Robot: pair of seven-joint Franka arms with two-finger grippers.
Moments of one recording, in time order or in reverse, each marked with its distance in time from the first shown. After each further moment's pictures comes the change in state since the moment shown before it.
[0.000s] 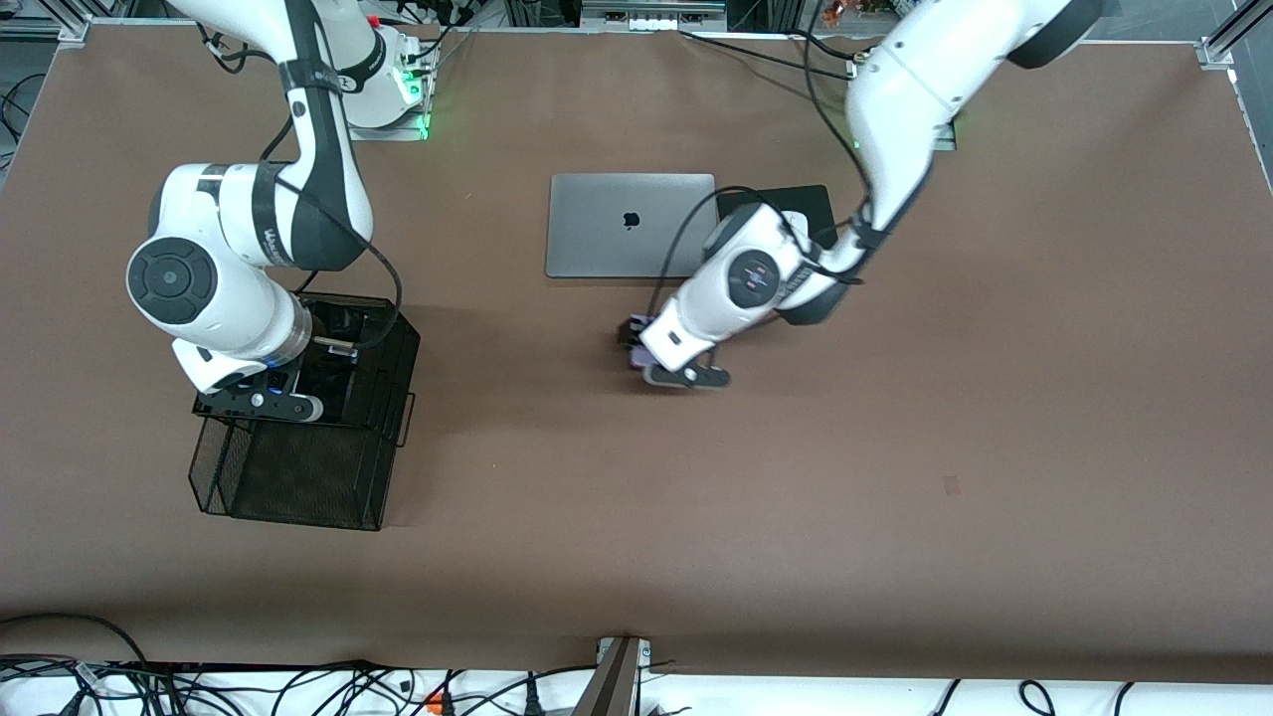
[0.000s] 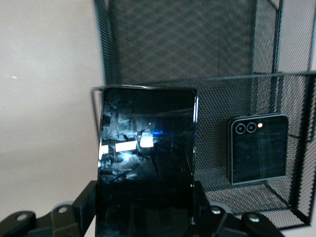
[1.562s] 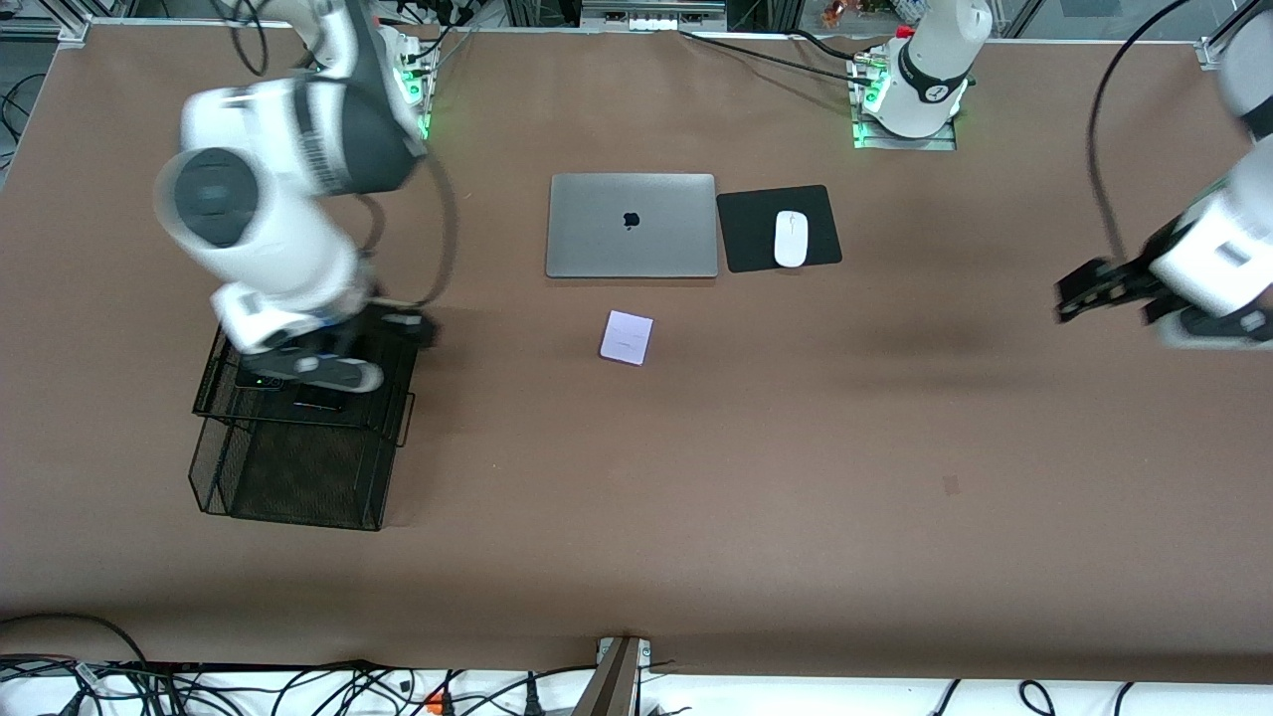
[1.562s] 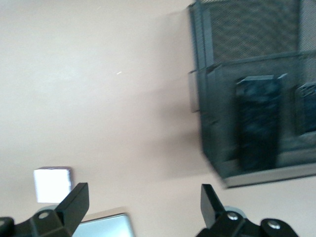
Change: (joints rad) left arm 0.335 -0.743 0.457 0.024 0.106 -0.815 0.583; right arm 0.069 -0.002 0.151 0.295 0.002 -0.186 0.359
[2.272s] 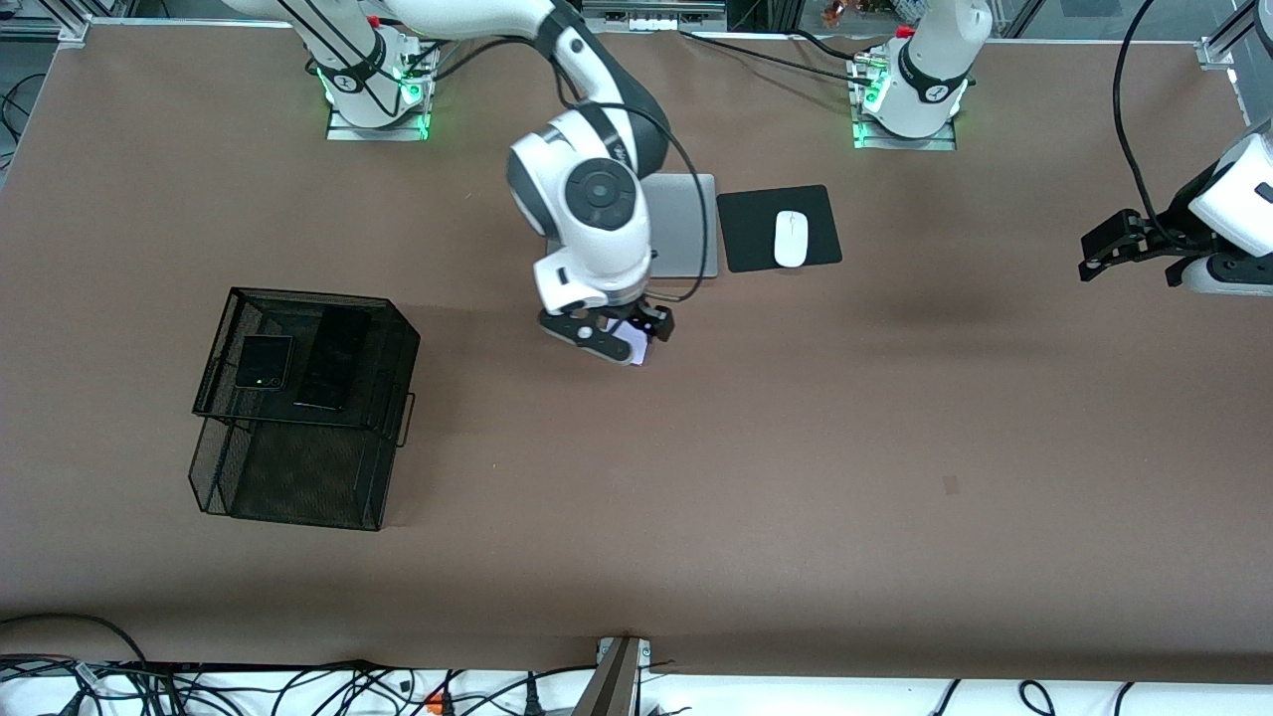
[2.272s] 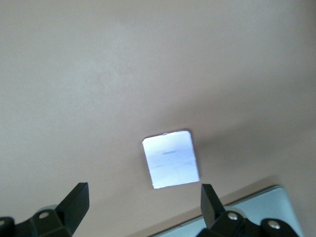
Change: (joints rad) left arm -0.017 -0.077 0.018 -0.101 -0.006 -0.002 0.071; right arm 0.062 0.291 0.301 0.150 0.002 0.279 0.556
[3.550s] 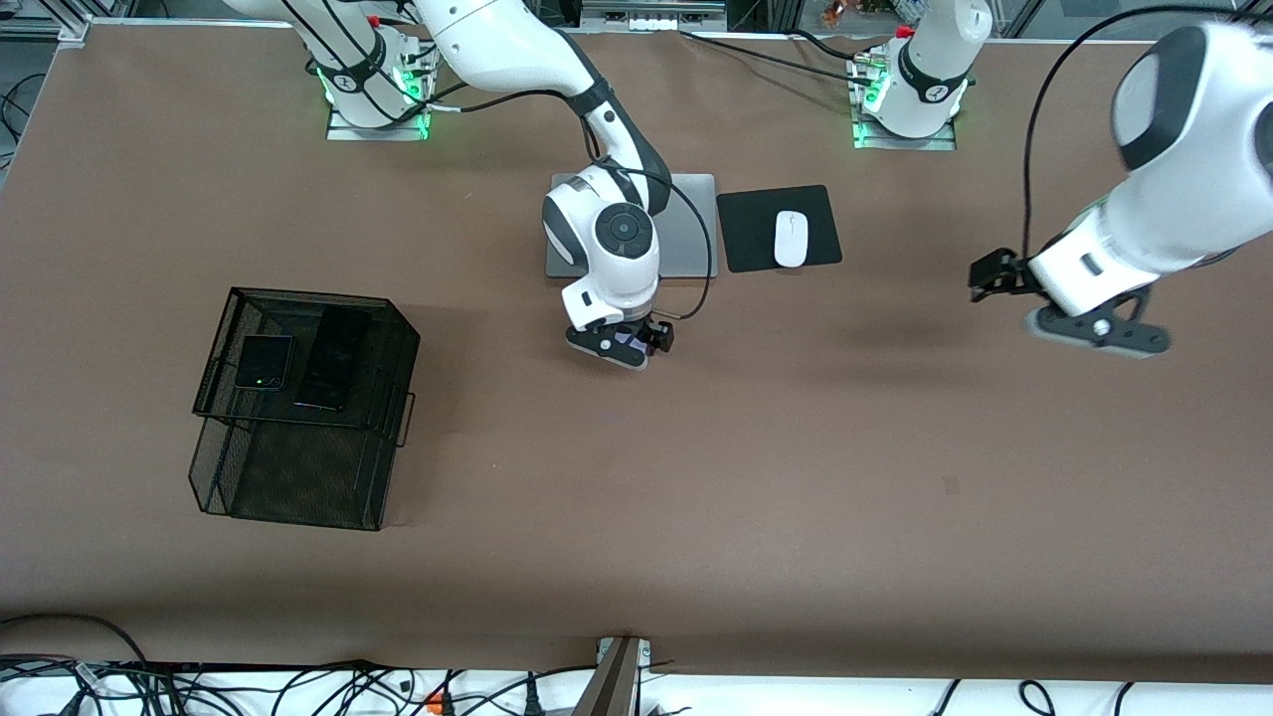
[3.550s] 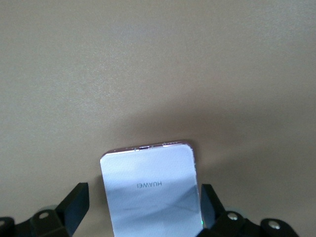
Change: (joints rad) left arm -0.019 0.154 -0.131 0.003 -0.019 -0.001 0.027; right arm 0.053 0.102 0.000 -0.193 0.000 0.285 -0.063
